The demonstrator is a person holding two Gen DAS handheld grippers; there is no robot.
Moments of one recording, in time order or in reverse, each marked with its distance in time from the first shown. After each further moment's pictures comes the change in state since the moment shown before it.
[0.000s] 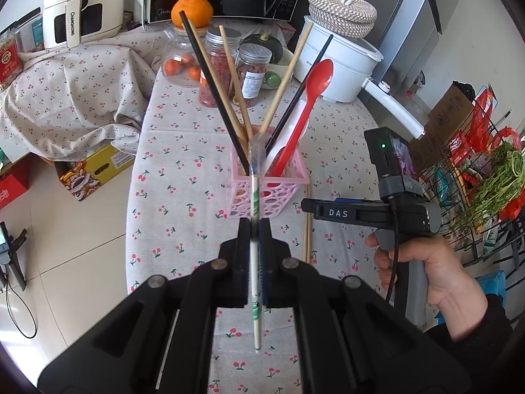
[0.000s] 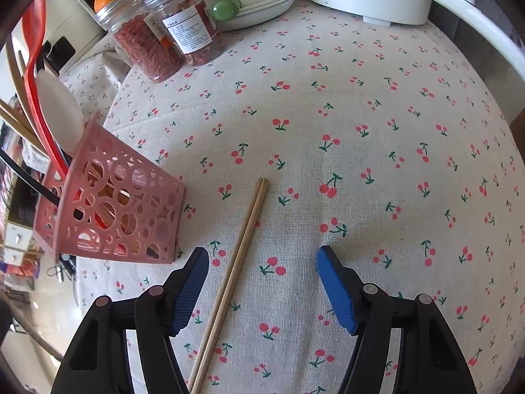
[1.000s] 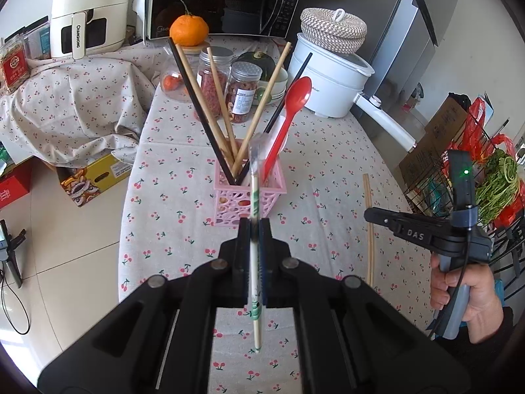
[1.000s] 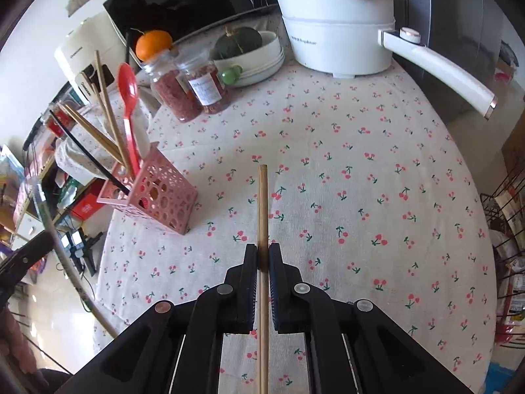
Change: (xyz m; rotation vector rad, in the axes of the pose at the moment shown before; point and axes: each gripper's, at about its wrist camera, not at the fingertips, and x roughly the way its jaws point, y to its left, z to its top) left arm -0.019 -0.020 -0.008 -0.009 -0.083 0.002; right arm -0.118 -0.058 -0.050 -0.034 -0.206 0.096
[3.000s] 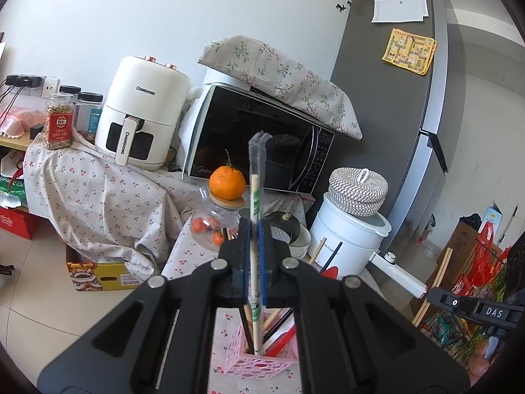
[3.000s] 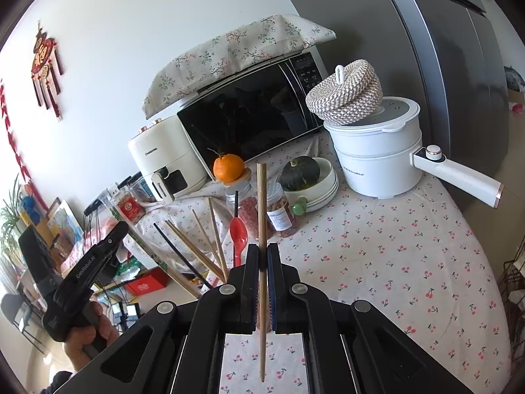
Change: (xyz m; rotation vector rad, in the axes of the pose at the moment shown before) left arm -0.028 0.029 0.041 -0.151 -0.663 0.069; right arm -0.090 0.030 0.030 -0.003 -0.446 0.231
